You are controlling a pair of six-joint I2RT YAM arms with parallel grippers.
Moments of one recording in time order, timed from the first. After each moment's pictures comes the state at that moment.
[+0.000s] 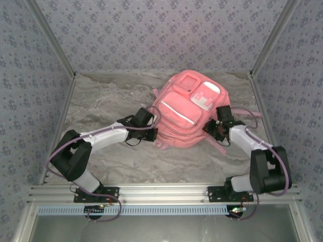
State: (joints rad) left arm -0.74 1.58 0.94 -0.37 0.14 -0.41; right arm 0.15 1.39 0.74 -0.42 -0.11 0.73
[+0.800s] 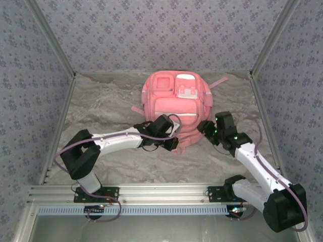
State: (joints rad) left arm -0.98 1.67 1.06 -0.29 0.24 -0.43; right arm 0.34 0.98 0.62 -0.45 -0.16 1.01
